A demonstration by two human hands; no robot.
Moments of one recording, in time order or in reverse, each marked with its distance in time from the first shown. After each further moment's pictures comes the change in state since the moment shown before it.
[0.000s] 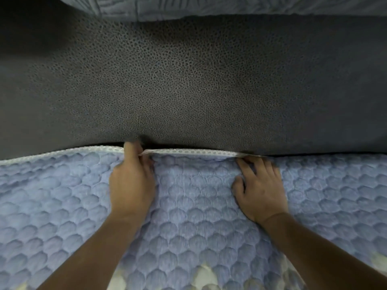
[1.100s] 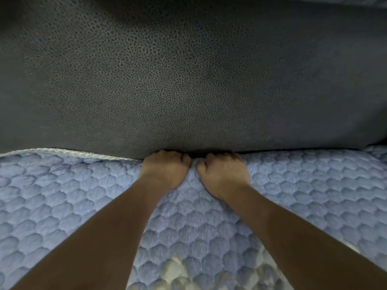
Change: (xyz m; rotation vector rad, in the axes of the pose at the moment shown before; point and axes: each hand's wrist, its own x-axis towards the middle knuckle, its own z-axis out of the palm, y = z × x) left_hand 0.017 0.060 0.098 0.463 -0.523 0.498; right_hand 0.038 -0.023 -0.006 -0.173 -0.289 -0.091
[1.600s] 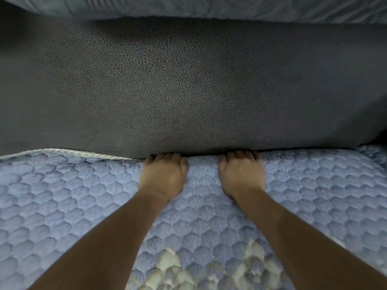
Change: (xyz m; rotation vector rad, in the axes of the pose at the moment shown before) left_hand -0.029 0.014 -0.001 0.044 0.113 -0.047; right_hand -0.019 0.041 -0.003 0.032 0.005 0.235
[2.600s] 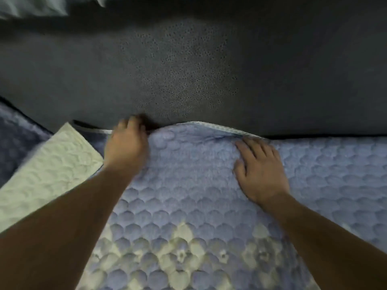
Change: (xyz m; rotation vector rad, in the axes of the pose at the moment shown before) left_hand -0.146 -0.384 -0.048 -0.193 0.225 -0.437; right_hand -0.067 -0.291 0.018 0.179 0.176 -0.233
